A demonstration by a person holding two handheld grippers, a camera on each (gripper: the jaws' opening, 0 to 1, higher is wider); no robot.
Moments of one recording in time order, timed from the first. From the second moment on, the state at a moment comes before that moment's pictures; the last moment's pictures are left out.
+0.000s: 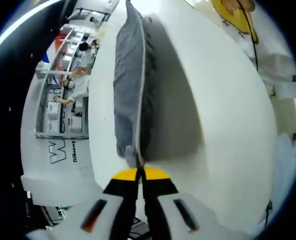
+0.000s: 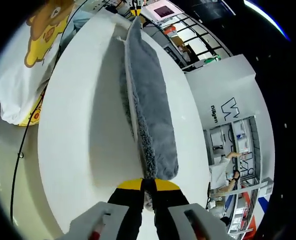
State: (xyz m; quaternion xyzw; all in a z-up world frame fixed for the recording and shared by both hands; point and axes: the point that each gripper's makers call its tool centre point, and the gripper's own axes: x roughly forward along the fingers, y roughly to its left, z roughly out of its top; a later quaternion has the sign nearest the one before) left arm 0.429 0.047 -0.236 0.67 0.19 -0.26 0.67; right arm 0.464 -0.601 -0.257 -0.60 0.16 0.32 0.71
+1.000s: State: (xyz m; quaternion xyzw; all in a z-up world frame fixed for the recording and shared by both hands) left arm 0.479 0.052 -0.211 0.65 0.18 -0.22 0.70; right arm 0.515 -0.602 -0.227 -0.60 0.15 0.31 0.73
